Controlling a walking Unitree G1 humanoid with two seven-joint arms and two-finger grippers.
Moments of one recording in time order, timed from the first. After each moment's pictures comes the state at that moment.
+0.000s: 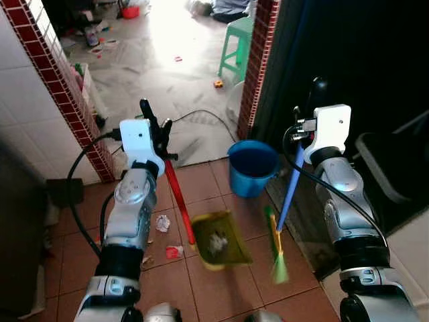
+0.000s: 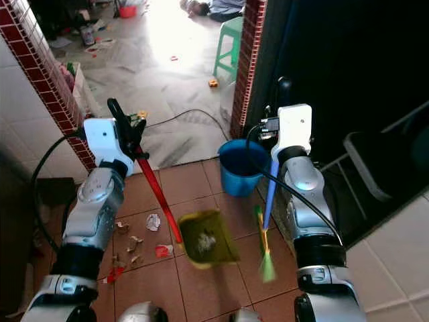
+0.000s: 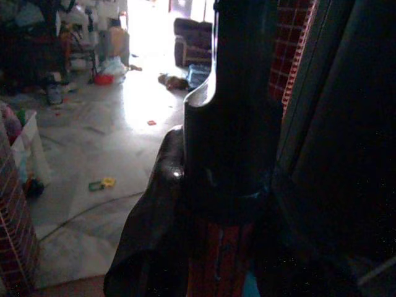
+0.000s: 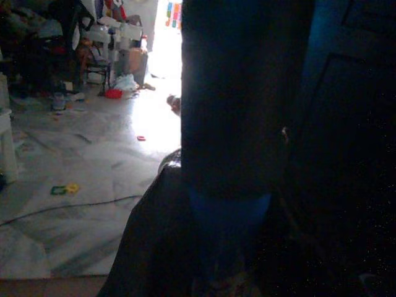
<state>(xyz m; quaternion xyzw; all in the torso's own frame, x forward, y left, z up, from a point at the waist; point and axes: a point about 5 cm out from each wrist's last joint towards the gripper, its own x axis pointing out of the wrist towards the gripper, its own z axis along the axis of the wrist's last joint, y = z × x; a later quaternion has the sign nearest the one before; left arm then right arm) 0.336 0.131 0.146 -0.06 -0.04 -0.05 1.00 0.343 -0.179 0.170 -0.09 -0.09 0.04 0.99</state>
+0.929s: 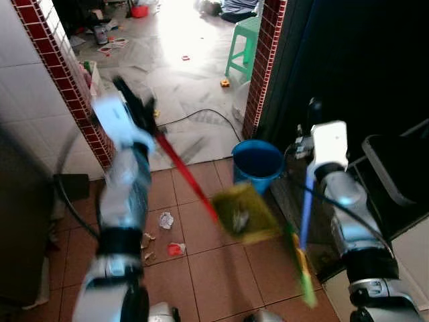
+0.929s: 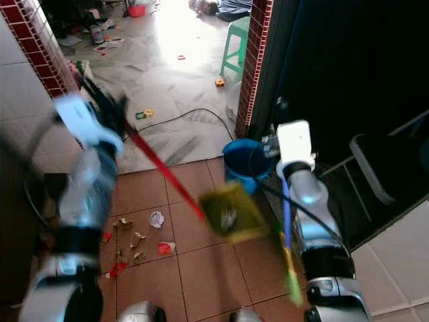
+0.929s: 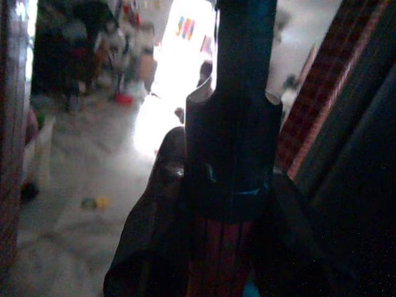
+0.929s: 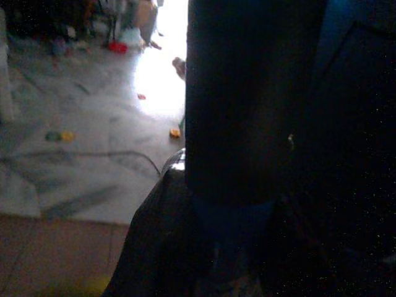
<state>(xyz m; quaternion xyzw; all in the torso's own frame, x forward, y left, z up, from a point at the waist) 0.357 0.152 0.196 -0.17 -0.12 0.00 0.98 0.331 -0.194 0.135 -0.16 -0.02 0.02 0.99</state>
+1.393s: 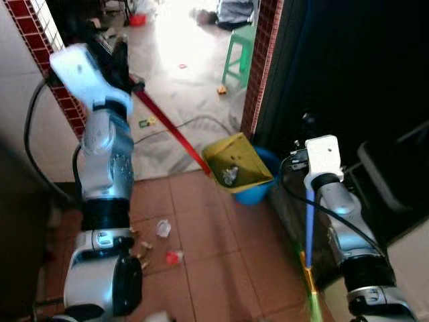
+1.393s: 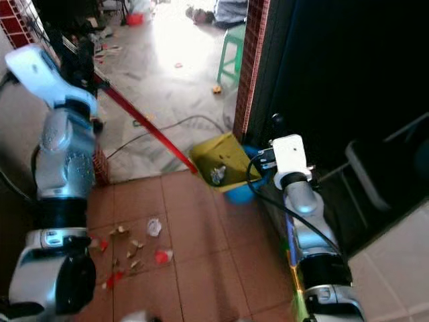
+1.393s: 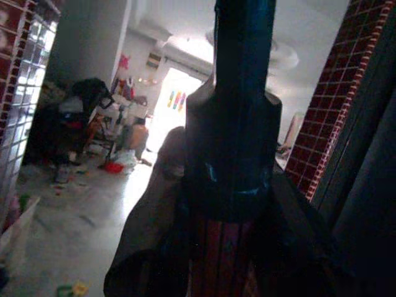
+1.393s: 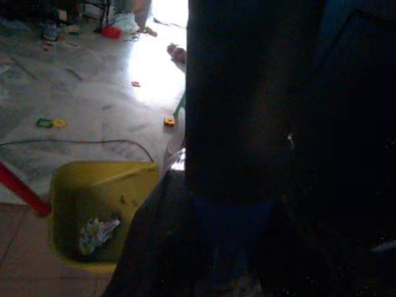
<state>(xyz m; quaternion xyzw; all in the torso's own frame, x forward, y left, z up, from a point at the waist) 0.363 0.168 0.253 -0.17 -0.22 0.01 0.96 0.326 -0.191 0.122 -0.16 0.00 0.02 0.99</state>
